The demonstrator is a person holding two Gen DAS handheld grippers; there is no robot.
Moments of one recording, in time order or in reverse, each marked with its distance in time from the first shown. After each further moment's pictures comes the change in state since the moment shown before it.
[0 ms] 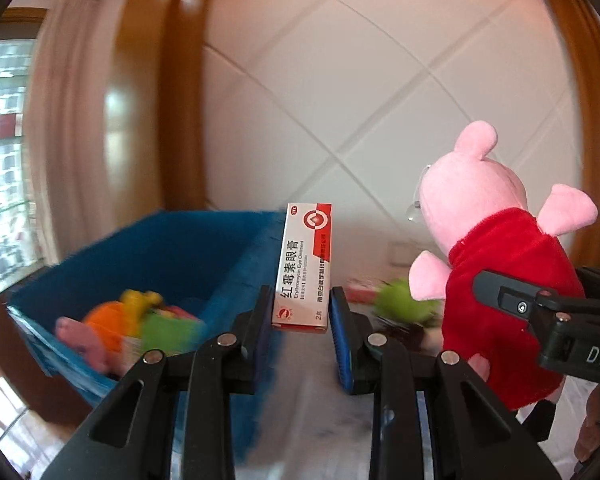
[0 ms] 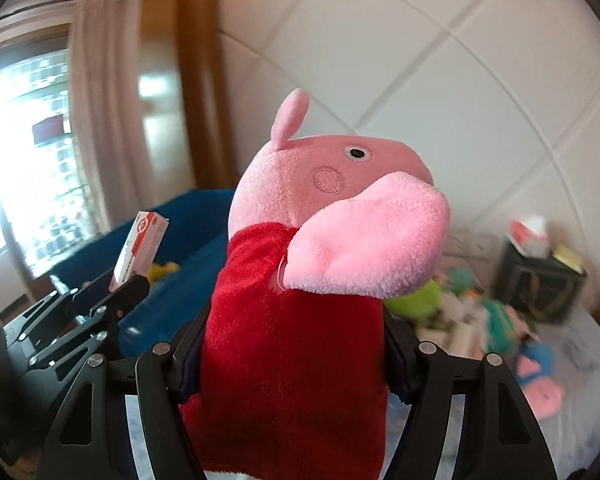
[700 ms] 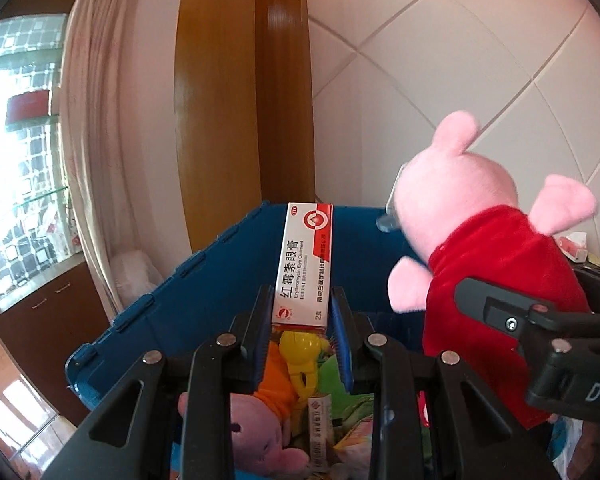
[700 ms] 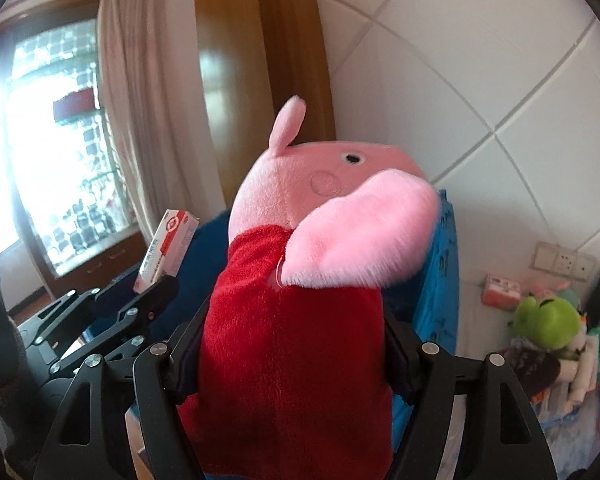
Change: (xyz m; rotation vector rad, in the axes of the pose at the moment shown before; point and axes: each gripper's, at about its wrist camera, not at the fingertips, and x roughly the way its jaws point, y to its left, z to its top) left arm 0.099 0.257 0.019 -0.013 0.084 0.060; right arm 0.185 0.226 0.047 -0.021 0.072 0.081
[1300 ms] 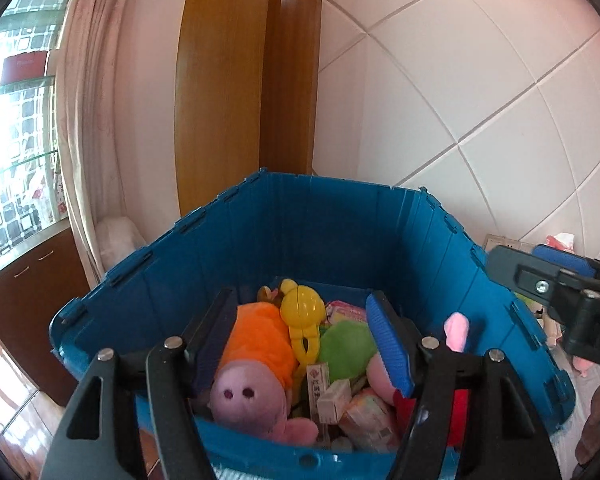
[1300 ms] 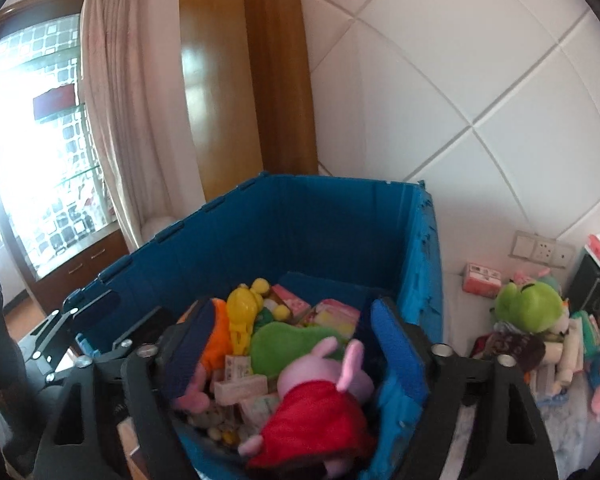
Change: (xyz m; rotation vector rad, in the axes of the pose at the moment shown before) left arm -0.021 0.012 -0.030 -0.063 0.061 -0.054; right arm -0.025 0.004 -0.018 0.023 -0.002 -0.082
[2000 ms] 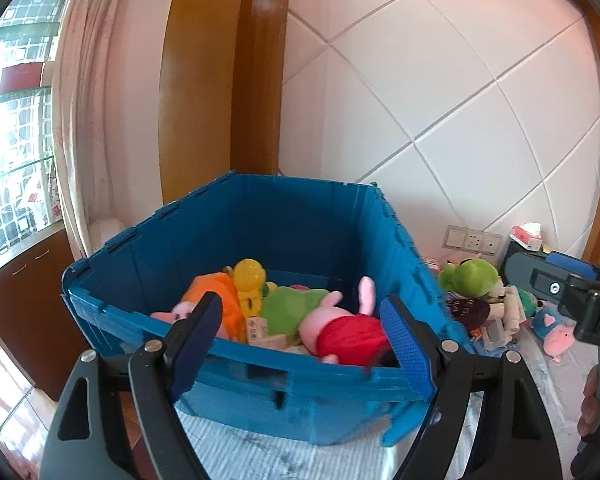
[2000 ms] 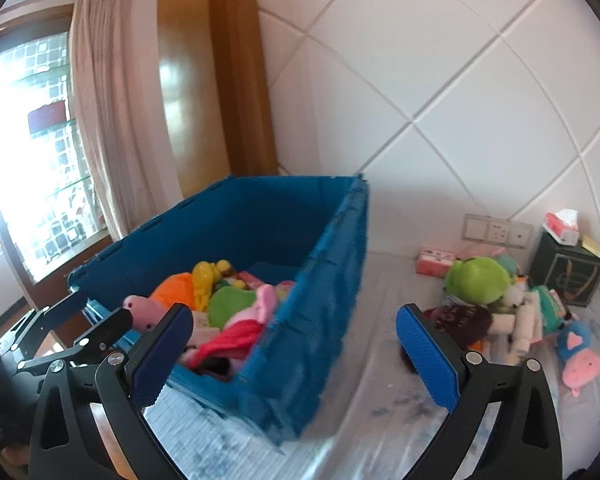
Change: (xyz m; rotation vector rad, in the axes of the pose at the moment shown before) left arm -0.080 -0.077 -0.032 0.018 -0.020 -0.037; right arm -0.110 -0.085 -0.043 0.044 -0.025 -0.051
